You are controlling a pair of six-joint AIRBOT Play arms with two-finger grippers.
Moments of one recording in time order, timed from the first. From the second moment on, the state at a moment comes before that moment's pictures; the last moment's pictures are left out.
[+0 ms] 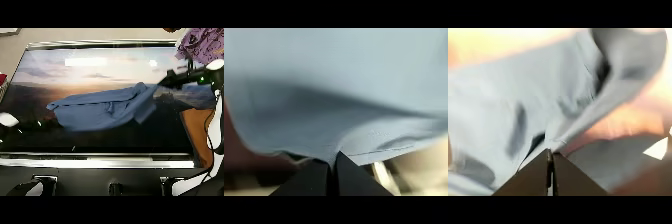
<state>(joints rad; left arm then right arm) 0.14 -1.02 0.83 1.02 -1.14 -1.61 -0.22 -1.76 1.85 -0.74 1.38 1.32</state>
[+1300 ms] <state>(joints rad) 0.20 -1.02 1.84 1.52 -1.47 -1.86 -0.15 -1.12 2.02 -1.23 1.26 1.61</state>
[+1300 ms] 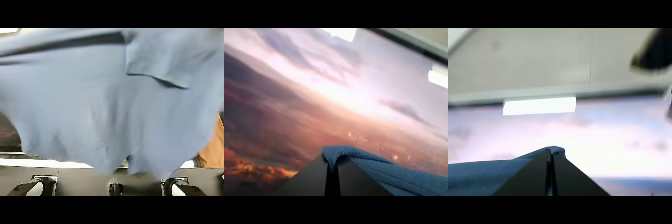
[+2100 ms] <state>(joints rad) 0.10 -1.84 1.79 1.50 -1.06 -1.84 -0.04 -1.96 1.96 -1.26 1.02 1.69</state>
